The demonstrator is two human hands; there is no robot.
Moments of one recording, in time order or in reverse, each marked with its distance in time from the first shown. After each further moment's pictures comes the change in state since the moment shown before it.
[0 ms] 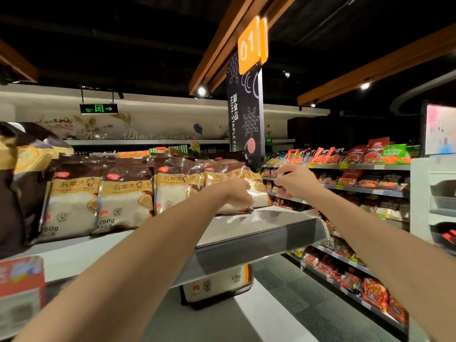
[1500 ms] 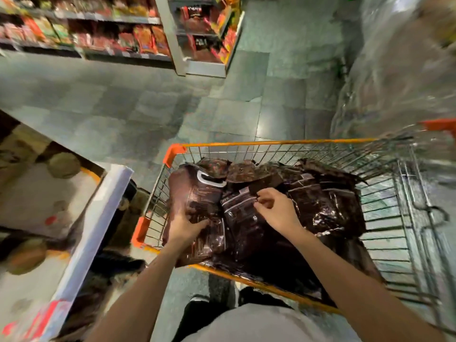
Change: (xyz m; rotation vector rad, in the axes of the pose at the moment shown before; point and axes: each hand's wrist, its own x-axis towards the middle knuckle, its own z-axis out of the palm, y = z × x) left_hand -0.424 0.241 0.559 -0.706 -0.829 -0.072; right_hand -0.760 0.332 -0.036 -0.094 0.267 1.166
